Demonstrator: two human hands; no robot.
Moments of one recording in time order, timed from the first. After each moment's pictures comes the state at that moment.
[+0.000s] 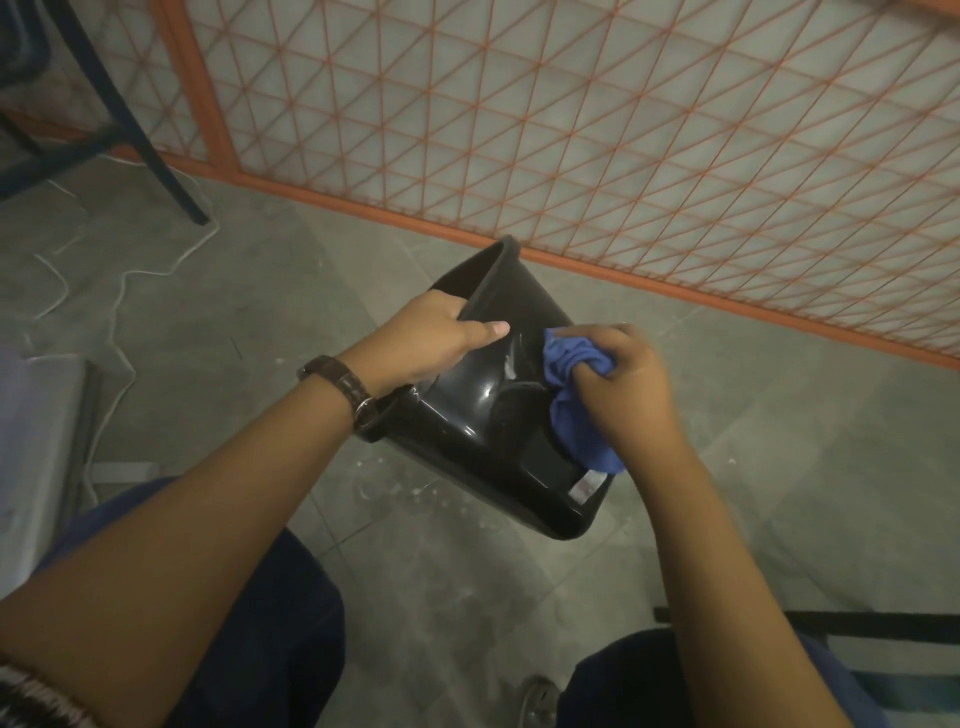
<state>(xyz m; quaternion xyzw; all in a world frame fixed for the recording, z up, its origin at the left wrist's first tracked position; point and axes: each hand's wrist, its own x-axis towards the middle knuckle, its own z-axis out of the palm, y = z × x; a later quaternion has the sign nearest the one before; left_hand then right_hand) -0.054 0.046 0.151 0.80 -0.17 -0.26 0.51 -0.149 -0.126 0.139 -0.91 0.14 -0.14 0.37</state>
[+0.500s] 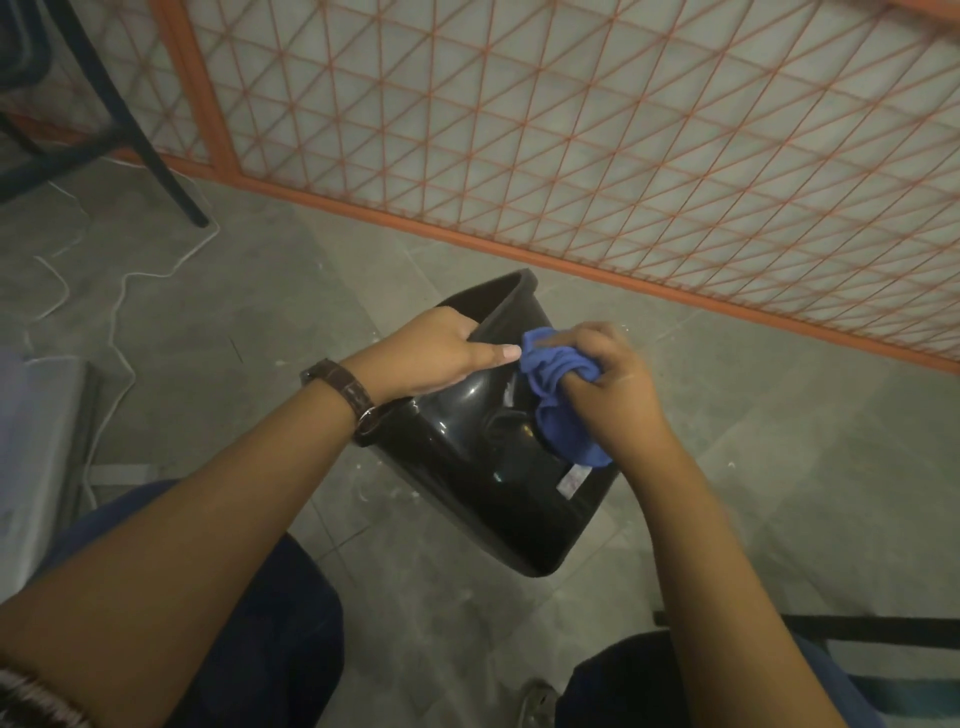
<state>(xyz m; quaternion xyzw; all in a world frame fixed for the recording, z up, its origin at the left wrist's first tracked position) -0.056 0.042 0.150 0.82 -0.21 -0.28 0.46 -0.147 -0.120 0.140 -0.90 0.07 -0.15 0.41</state>
